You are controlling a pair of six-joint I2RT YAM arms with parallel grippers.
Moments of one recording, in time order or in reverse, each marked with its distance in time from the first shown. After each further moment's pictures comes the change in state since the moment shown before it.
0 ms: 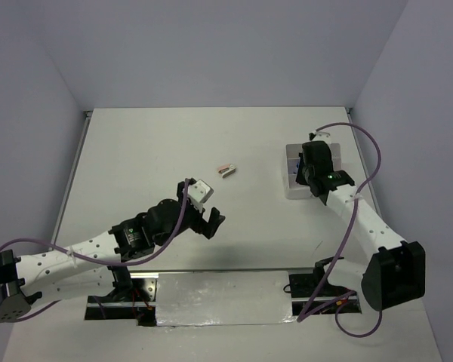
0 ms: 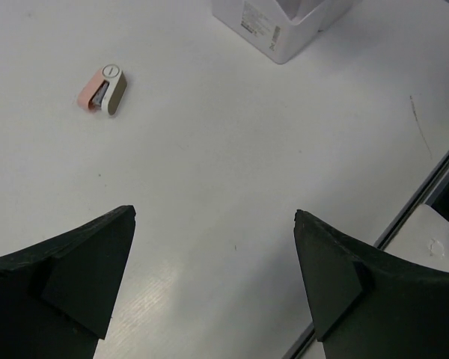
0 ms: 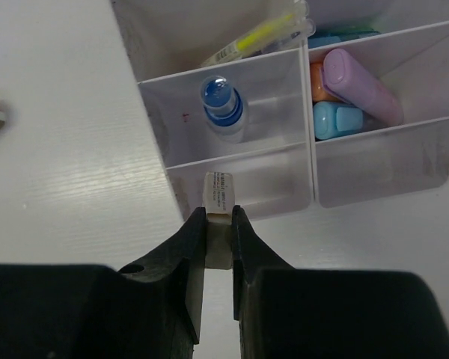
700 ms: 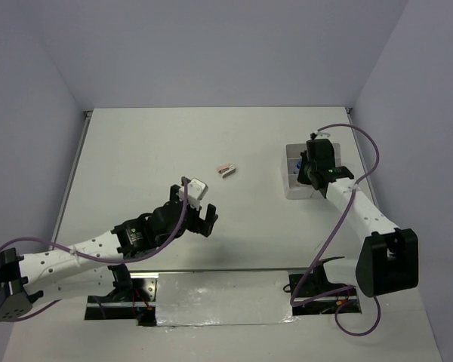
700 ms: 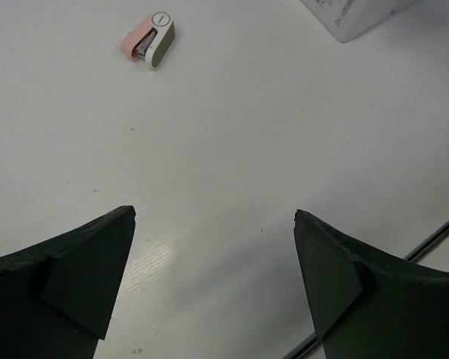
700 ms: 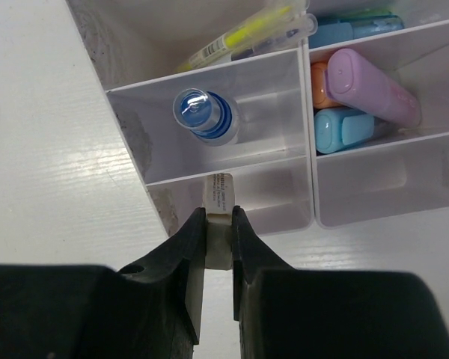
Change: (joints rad) left arm 0.000 0.002 -0.016 -0.099 -0.149 -0.130; right arm -0.081 0.110 0.019 0.019 -0.088 -0.027
